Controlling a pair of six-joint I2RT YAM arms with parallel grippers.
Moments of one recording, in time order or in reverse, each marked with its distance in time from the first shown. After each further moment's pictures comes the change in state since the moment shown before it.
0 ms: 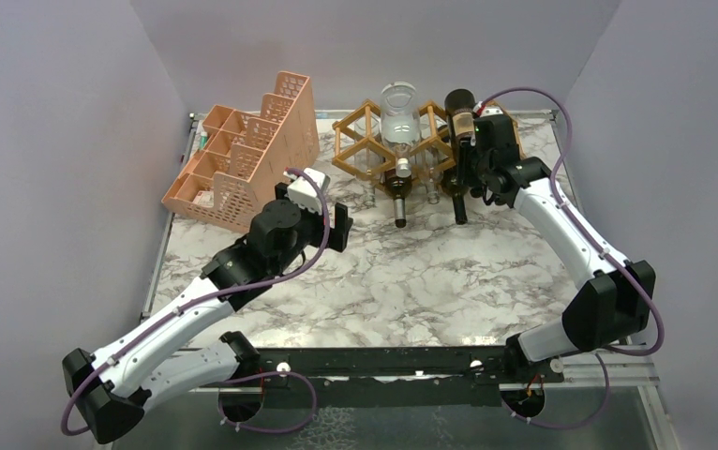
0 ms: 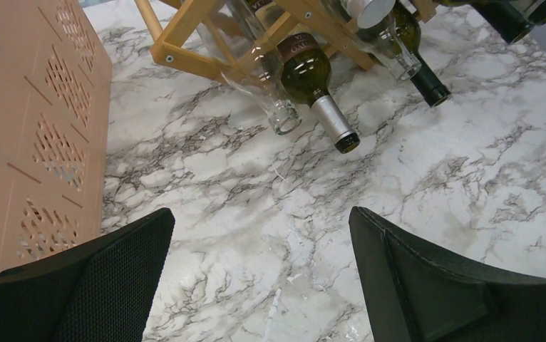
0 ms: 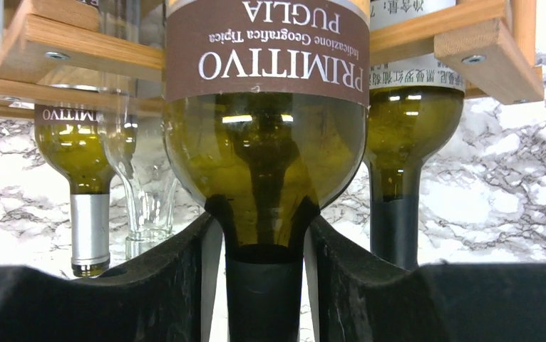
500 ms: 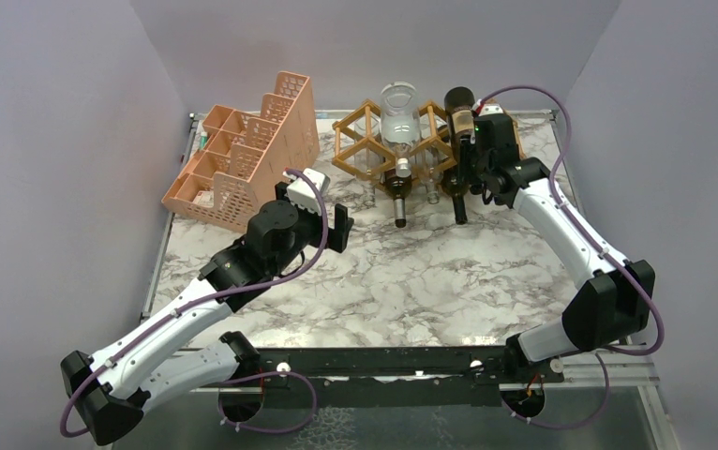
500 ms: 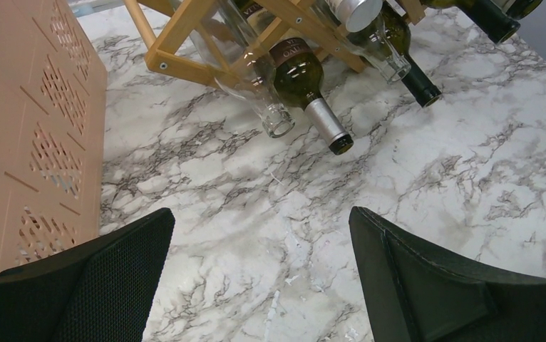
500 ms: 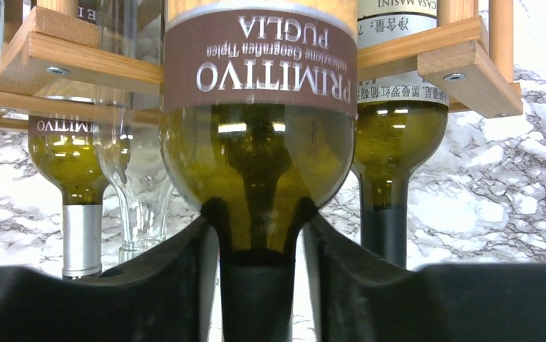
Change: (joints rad) left arm 0.000 -0.027 0.000 0.013 0.026 0.016; right arm 0.000 0.000 -0.001 0.043 0.026 -0.029
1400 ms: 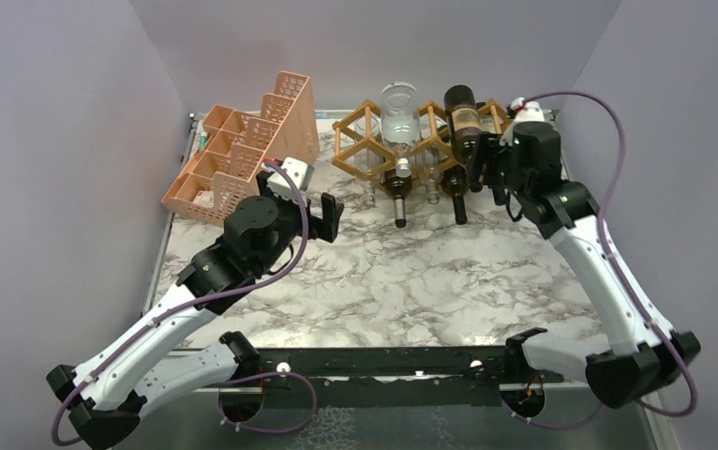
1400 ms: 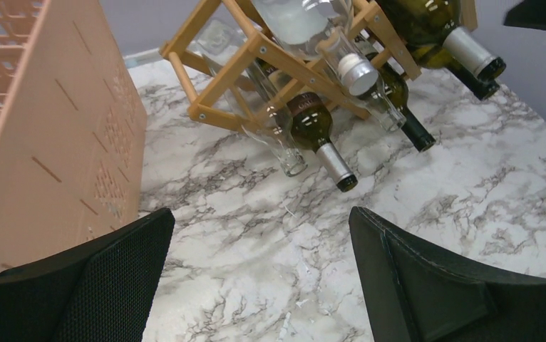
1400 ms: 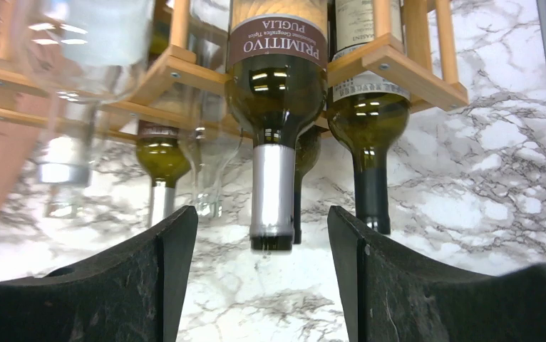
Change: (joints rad) left arm 0.000 -0.041 0.096 -0.050 -0.042 0.039; right arm 0.000 -0.237 -0.021 -0.048 -0.048 0.056
